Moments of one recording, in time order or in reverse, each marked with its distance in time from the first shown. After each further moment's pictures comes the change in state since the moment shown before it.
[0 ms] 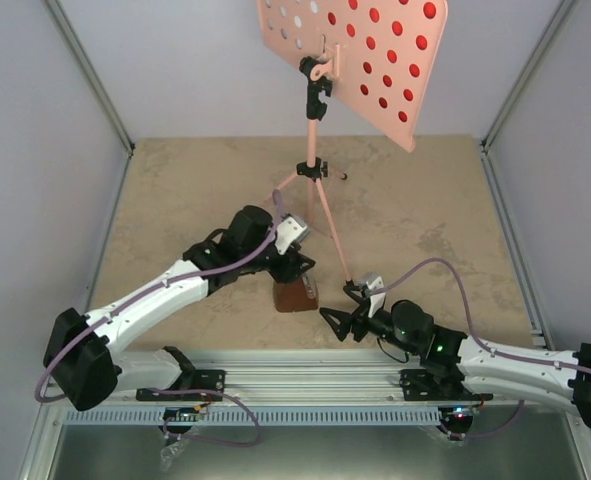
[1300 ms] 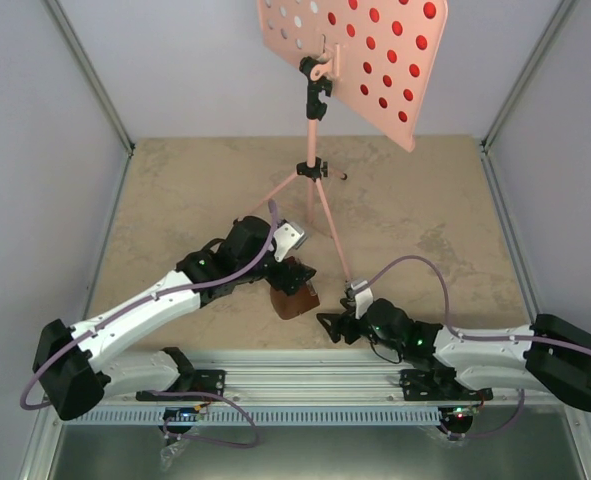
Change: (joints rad) left arm -0.110 -0.068 -0.013 -0.058 -0.177 -0.055; right arm 0.002 0.283 0.027 0.001 0.031 0.104
